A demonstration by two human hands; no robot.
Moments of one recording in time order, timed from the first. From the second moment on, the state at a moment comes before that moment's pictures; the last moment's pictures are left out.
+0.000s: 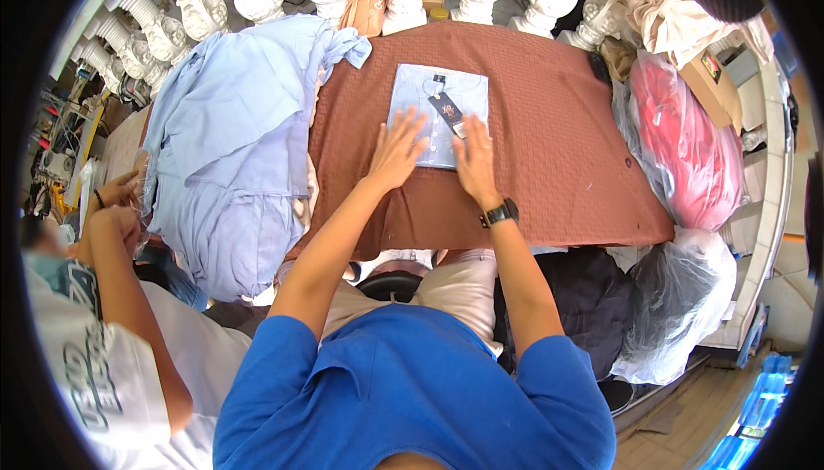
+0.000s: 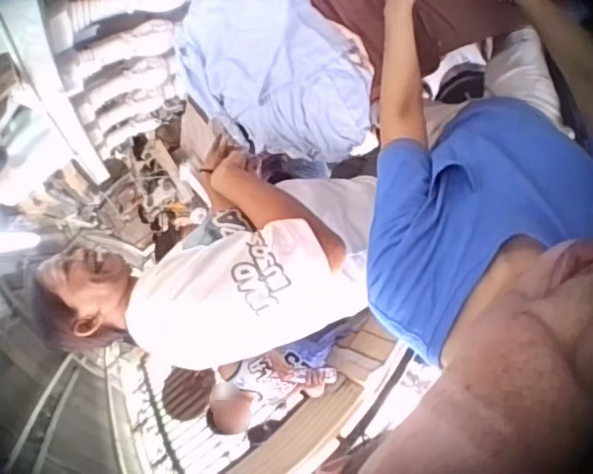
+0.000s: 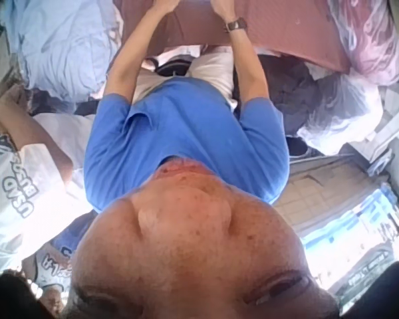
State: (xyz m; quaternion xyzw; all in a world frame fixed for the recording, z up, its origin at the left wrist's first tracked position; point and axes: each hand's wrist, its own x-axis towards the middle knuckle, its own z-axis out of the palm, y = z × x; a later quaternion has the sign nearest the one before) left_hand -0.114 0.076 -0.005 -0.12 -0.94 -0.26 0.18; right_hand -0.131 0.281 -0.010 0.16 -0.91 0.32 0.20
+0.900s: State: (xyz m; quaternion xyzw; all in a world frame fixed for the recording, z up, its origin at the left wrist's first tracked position) left_hand -0.083 -0.016 -0.027 0.04 -0.98 -0.07 0.17; right_hand -0.109 0.378 -0.042 -0.11 -0.96 0.03 0.26
